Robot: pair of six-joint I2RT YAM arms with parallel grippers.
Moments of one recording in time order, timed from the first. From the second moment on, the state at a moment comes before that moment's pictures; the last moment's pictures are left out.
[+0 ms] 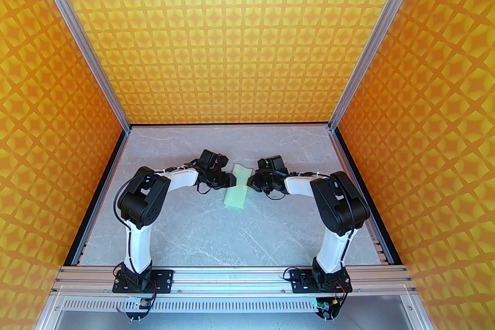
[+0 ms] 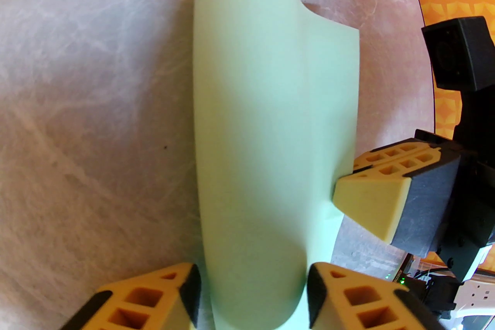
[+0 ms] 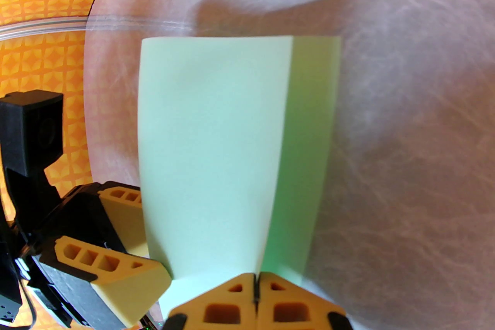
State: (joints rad) left arm -0.52 2.04 1.24 -0.27 0.57 -0.52; right arm 0.33 1.87 0.92 -0.05 -0.55 0.74
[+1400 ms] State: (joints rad) left arm -0.56 2.07 1.33 -0.40 0.44 -0.57; right arm 0.33 1.71 0.89 -0.15 -0.37 0.70
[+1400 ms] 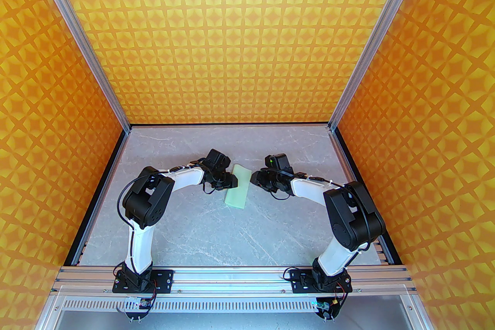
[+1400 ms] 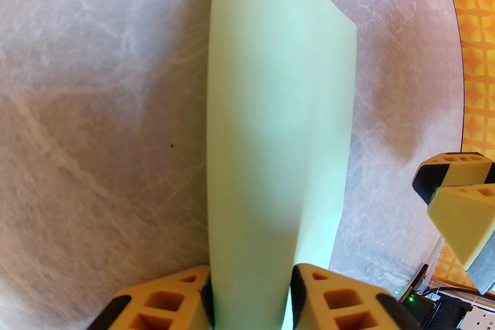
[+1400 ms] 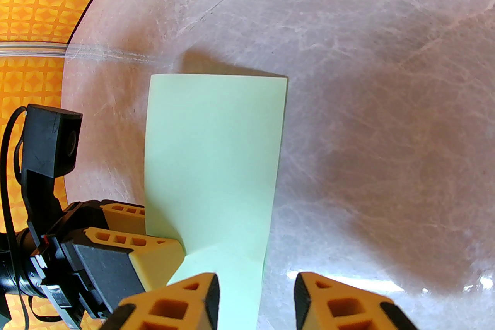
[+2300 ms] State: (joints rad) left arm -0.56 2.08 1.34 -0.41 0.44 -0.59; right arm 0.33 1.71 0.88 -0.15 -0.34 0.71
